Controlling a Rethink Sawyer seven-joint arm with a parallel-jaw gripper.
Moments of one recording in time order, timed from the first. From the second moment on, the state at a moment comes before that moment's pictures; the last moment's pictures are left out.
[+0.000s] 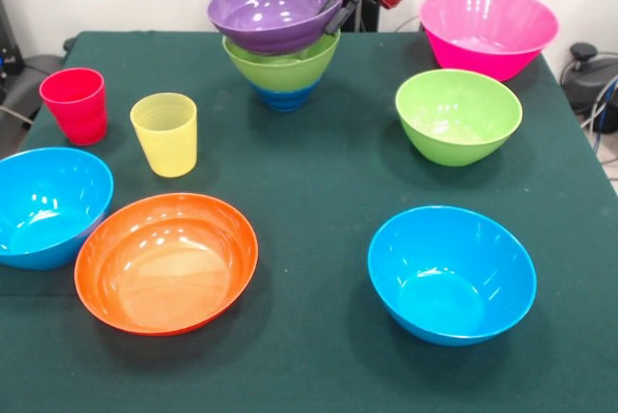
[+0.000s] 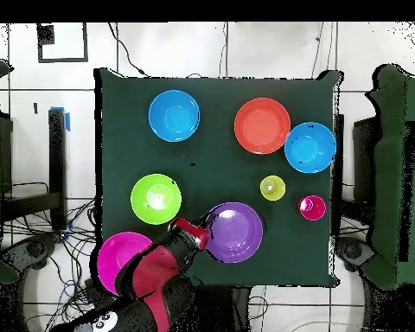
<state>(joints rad) 0.69 -0.17 -0.81 1.98 0.33 -0.29 2.17</state>
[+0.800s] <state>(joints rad) 0.63 -0.19 -0.79 1.98 0.33 -0.29 2.17</state>
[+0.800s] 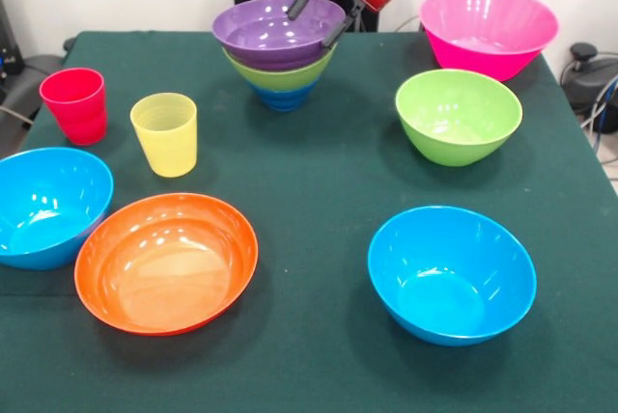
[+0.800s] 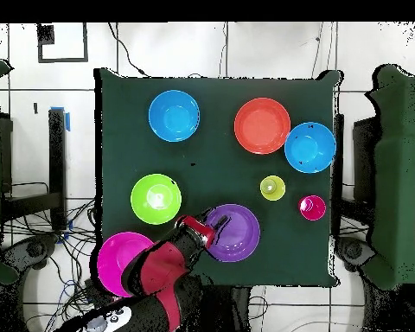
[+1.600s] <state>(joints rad) 0.47 -0.31 -0.67 1.98 0.27 -0.29 2.17</state>
